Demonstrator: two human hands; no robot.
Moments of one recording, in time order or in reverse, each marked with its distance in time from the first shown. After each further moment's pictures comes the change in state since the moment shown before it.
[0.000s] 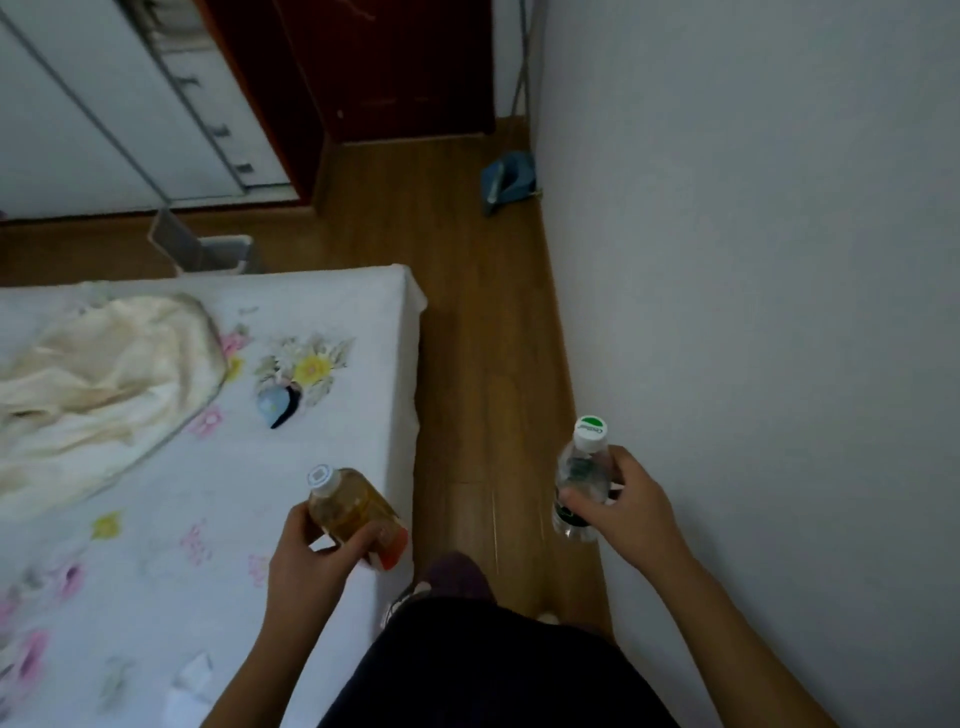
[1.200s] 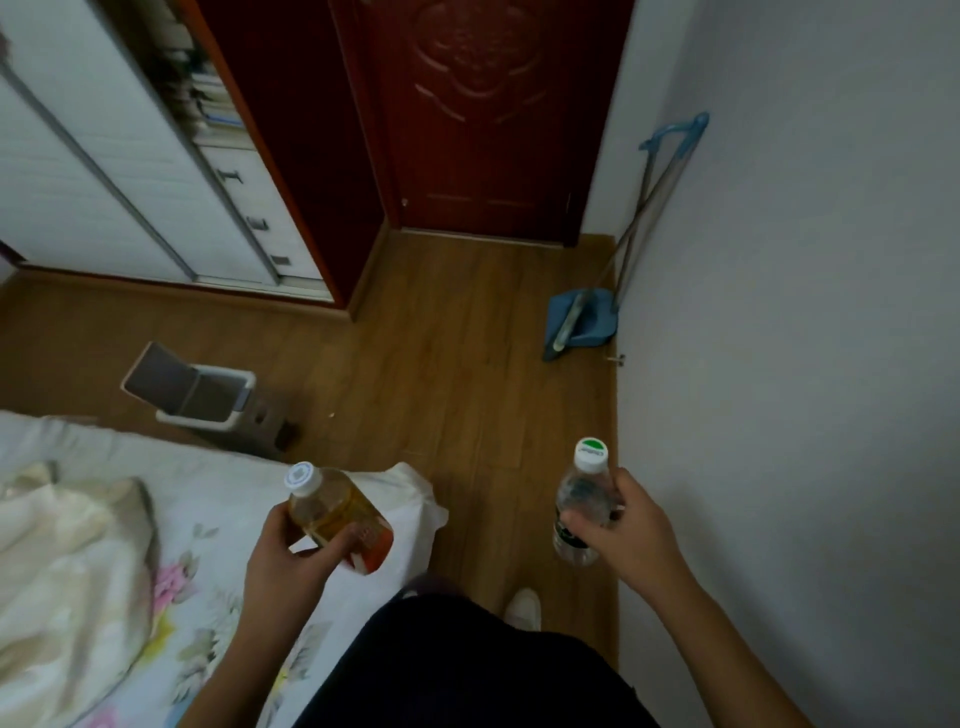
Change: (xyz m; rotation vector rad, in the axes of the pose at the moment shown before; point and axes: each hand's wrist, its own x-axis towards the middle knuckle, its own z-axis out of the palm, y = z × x) left_hand 0.605 0.293 0.071 -0.046 0.210 -0.086; right_hand 0.651 -0.333 -0.009 -0.131 -0.164 -0.100
